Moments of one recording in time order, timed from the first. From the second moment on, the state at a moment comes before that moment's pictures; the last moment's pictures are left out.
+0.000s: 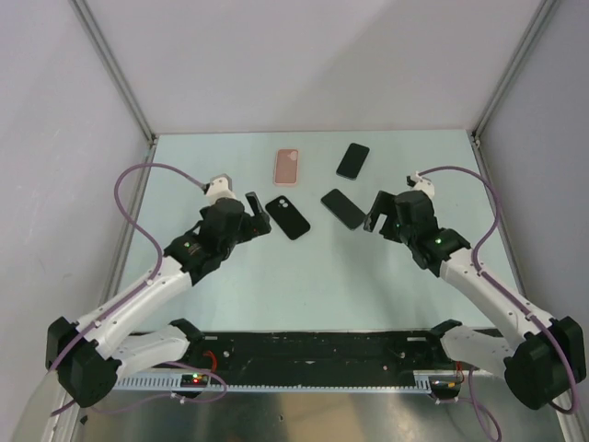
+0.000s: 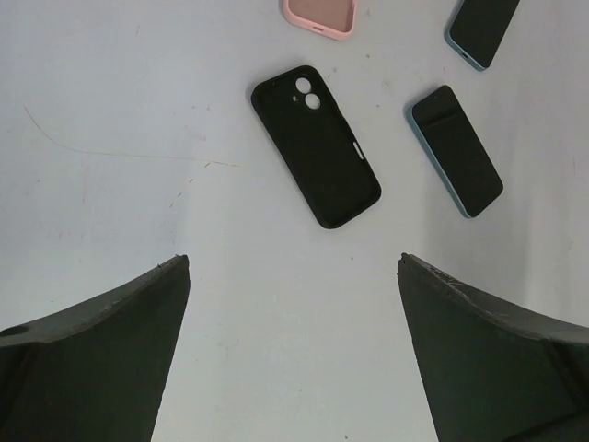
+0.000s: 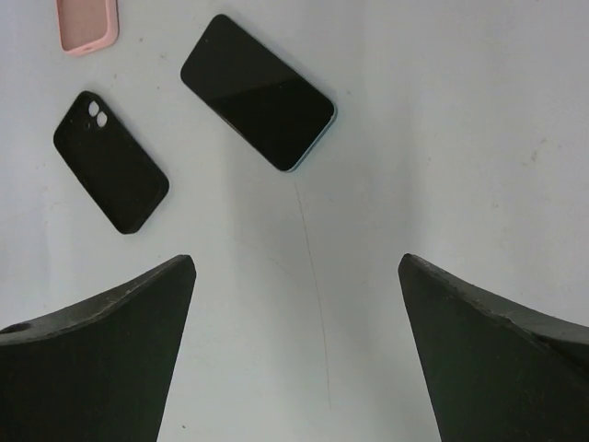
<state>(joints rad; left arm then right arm) -0.64 1.03 0.82 -0.39 -0.42 -0.71 0.47 1.07 0.80 -0.37 0.24 0.65</state>
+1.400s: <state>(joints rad) -0.55 1.95 1.30 -0.49 -0.35 -0.93 0.55 1.19 0.93 -0.46 0.22 0.59</state>
